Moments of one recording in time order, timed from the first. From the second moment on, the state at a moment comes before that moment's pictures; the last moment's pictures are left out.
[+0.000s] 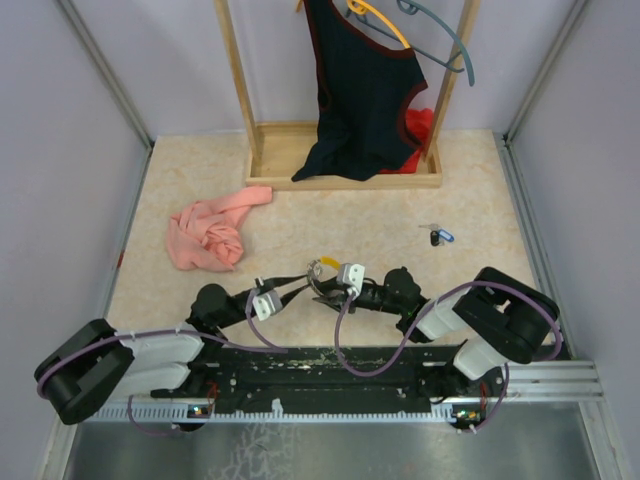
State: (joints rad) left arm -0.79 1.11 0.07 1.18 0.42 0.41; right arm 0.85 1.51 0.24 1.23 -0.50 -0.19
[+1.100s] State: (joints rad) left arm -0.79 0.95 0.22 0.68 0.33 0.31; right arm 0.85 1.44 0.25 1.02 -0.40 -0.21
